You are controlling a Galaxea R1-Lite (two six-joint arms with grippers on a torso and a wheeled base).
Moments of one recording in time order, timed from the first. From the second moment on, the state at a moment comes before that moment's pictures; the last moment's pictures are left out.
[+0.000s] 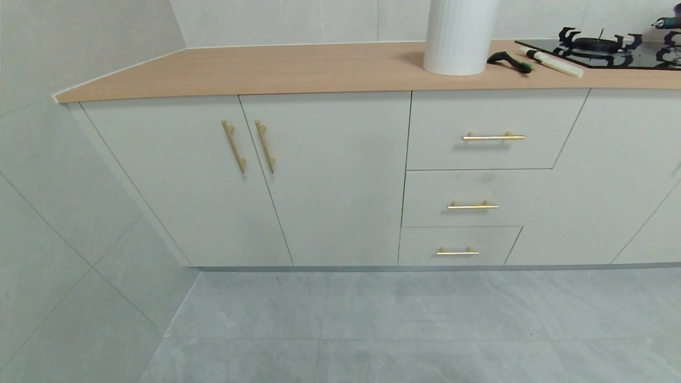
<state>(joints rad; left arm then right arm) 0.01 0.00 0.00 0.00 -0.03 0.01 0.00 0.00 0.00 0.02 0.02 -0.02</state>
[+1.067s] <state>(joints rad) 0.01 0.00 0.00 0.00 -0.03 0.01 0.00 0.00 0.00 0.02 0.02 -0.02</state>
